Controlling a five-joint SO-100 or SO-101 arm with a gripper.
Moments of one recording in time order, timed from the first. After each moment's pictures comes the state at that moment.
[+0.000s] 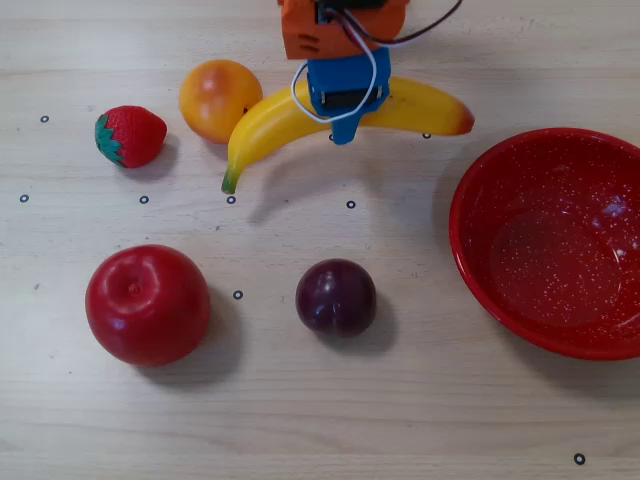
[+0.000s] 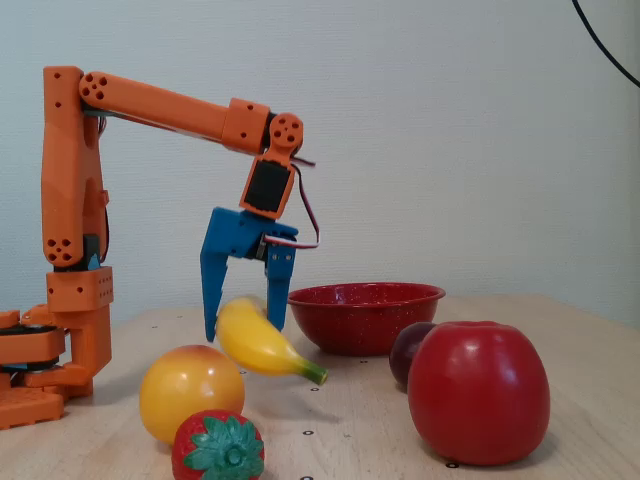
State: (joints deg) arm 0.5 85.1 97.5 95.9 12.7
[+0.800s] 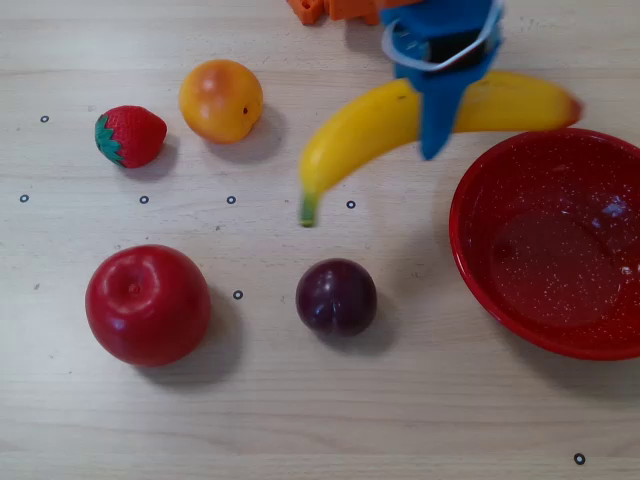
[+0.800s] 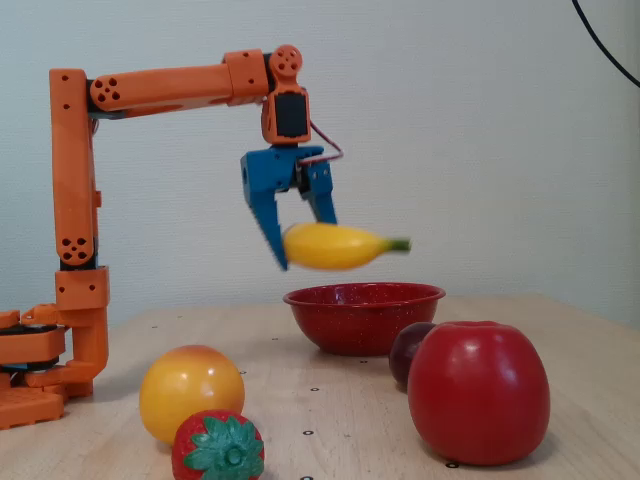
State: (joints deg) arm 16.0 86.5 73.2 94.6 8.0
